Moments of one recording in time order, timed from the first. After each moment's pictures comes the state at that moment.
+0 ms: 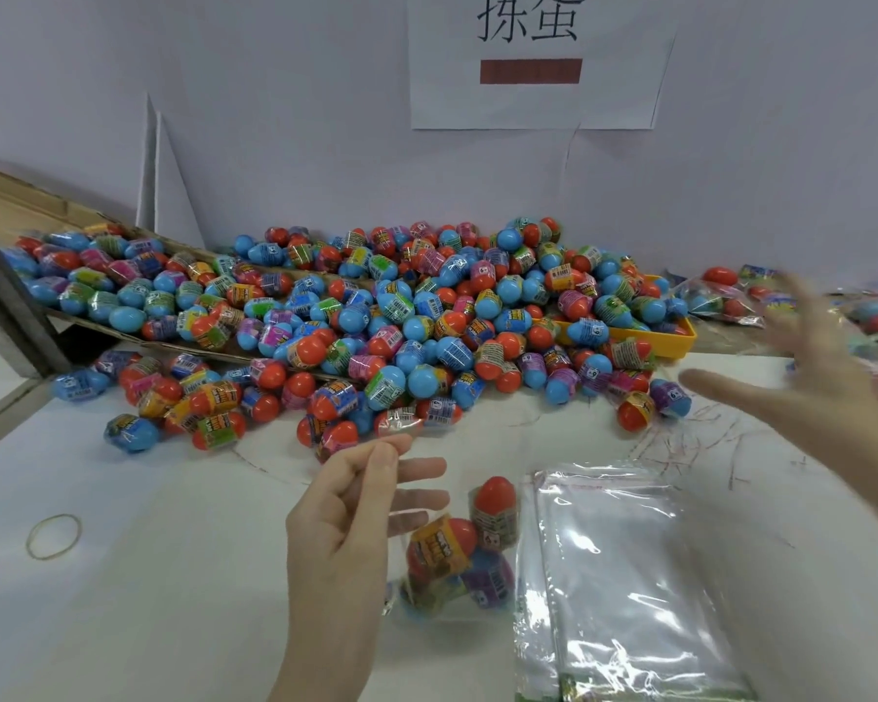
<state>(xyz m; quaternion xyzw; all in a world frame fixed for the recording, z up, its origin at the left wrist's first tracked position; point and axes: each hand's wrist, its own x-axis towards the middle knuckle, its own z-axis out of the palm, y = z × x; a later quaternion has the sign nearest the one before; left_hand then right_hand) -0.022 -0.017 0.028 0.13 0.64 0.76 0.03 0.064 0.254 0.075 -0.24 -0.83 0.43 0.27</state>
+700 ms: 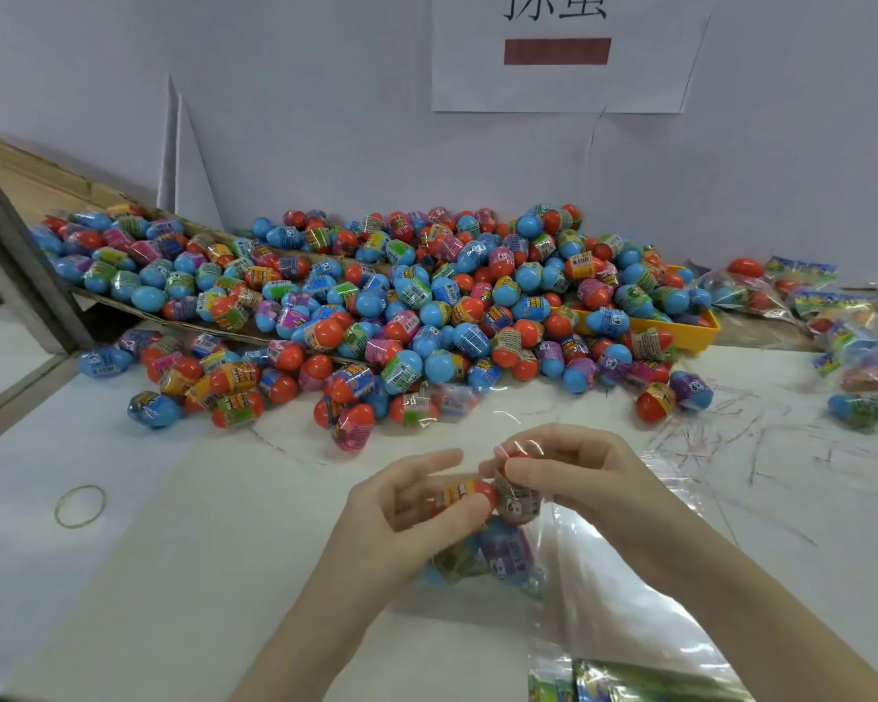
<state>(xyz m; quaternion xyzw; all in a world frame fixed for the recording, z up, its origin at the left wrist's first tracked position) -0.033 -0.030 0.016 0.17 0.68 0.66 0.28 0.031 0.139 0.030 -0.10 -0.69 0.72 0.04</state>
